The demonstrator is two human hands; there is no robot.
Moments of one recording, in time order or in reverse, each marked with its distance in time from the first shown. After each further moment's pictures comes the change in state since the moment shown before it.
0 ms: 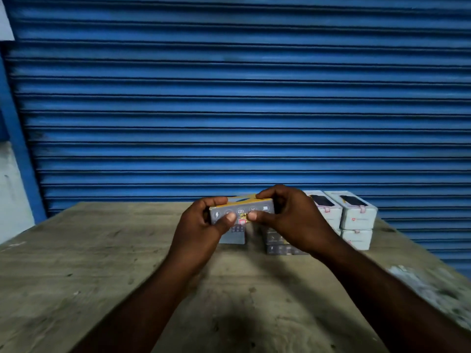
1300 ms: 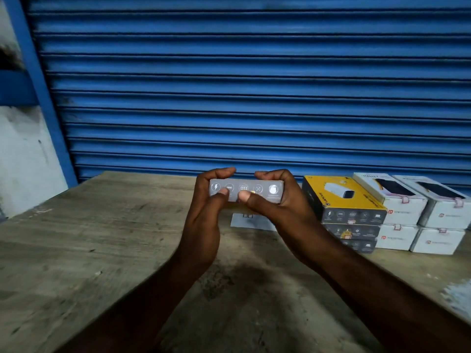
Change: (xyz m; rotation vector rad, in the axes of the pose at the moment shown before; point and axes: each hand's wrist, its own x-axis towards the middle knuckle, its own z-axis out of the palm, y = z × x) left_hand 0.032 -0.062 -0.049 -0.057 0.015 0.224; right_hand 0.023 0.012 0.111 0.485 -0.076 0.038
